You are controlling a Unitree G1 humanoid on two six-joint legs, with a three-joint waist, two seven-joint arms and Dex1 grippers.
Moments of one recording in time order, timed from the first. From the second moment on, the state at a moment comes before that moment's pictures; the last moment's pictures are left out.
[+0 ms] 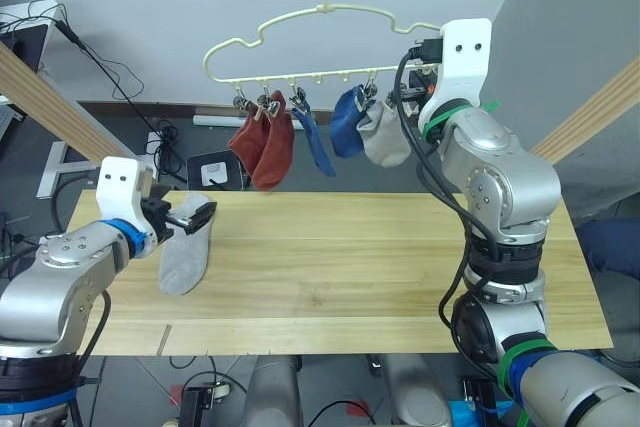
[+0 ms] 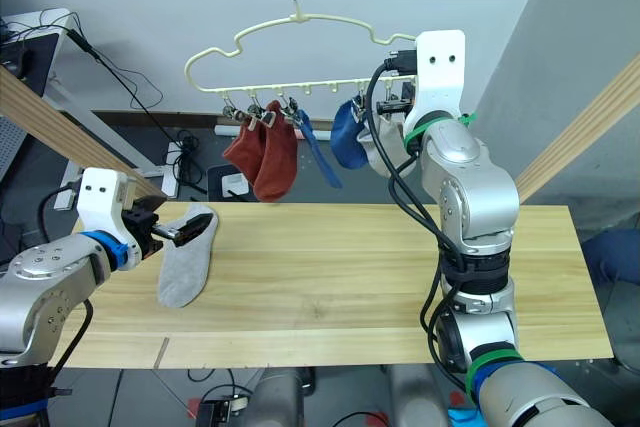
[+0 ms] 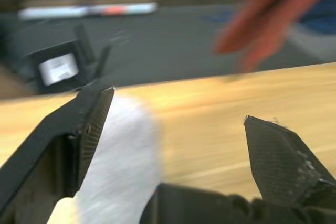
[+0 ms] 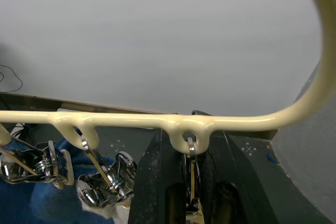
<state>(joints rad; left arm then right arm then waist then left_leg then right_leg) -0.14 0.80 0.25 -0.20 -0.43 0.73 -0.36 -0.92 -0.06 -0.08 -0.27 0.10 1.06 -0.07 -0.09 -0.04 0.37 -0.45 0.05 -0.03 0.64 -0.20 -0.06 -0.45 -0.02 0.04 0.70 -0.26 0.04</state>
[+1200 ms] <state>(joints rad) -0.20 0.59 0.20 0.17 -0.21 0.56 -0.32 -0.92 -0.07 -0.10 -0.36 0.10 1.15 -0.09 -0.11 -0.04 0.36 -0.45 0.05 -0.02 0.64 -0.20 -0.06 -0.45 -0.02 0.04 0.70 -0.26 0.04</state>
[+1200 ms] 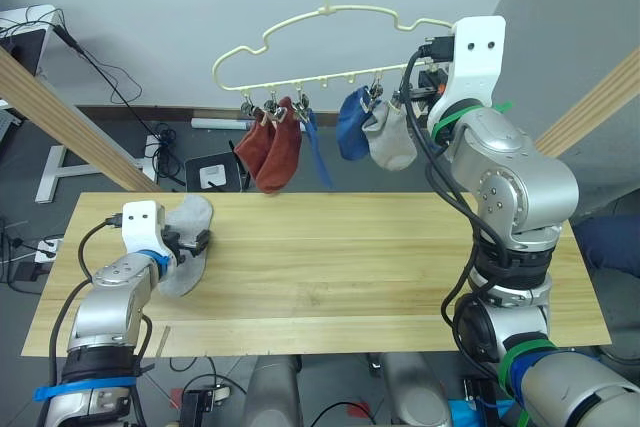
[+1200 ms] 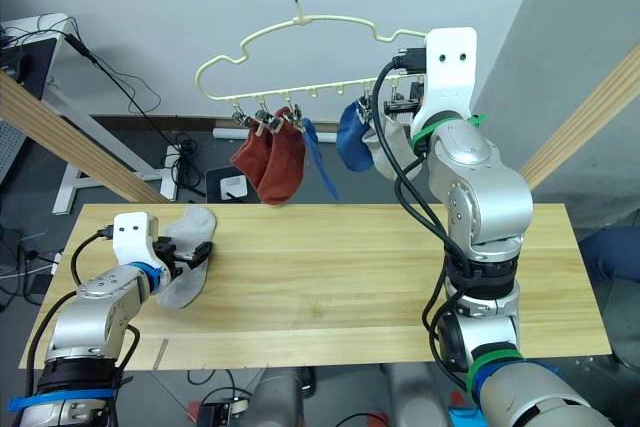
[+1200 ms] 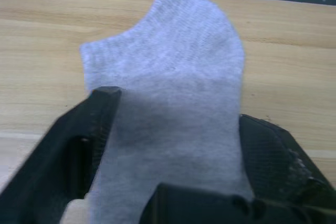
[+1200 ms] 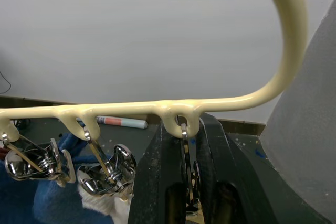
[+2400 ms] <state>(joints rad) -0.27 0.58 0.30 0.19 -0.22 0.46 -0.32 -0.91 -0.06 -0.10 -0.37 0.10 1.15 -0.09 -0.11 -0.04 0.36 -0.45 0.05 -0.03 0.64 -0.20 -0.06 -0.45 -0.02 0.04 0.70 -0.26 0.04</state>
